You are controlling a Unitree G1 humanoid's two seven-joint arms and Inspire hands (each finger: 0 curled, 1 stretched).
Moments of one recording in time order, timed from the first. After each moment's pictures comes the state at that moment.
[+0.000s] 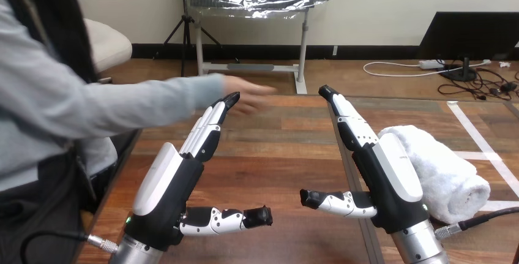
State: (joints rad) left arm -0.10 0.31 -0.11 0.65 0.54 -1.12 0.29; right arm -0.28 -0.35 0.20 0.89 -0.74 -1.04 -0.65
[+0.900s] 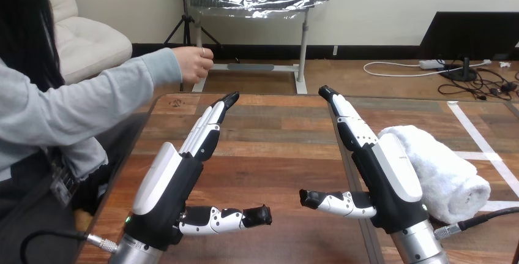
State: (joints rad) left arm -0.10 0.31 -0.11 0.65 0.52 -1.12 0.27; right arm -0.28 -0.35 0.20 0.89 -0.74 -1.03 -0.65
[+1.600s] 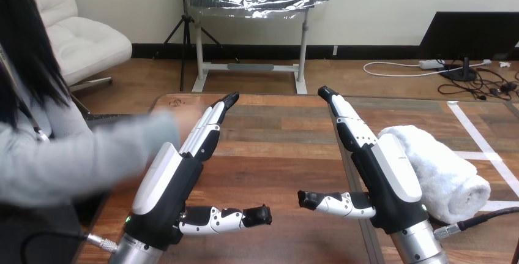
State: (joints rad) left arm -0.10 0.31 -0.11 0.65 0.52 -1.11 0.27; right arm -0.28 -0.35 0.21 0.89 -0.74 -1.03 -0.65
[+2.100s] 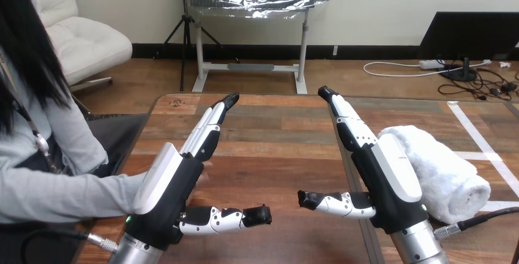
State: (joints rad) left arm -0.10 0.31 -0.11 0.65 0.52 -1.10 0.26; right arm -0.28 -0.35 0.21 0.89 -0.74 -1.03 -0.65
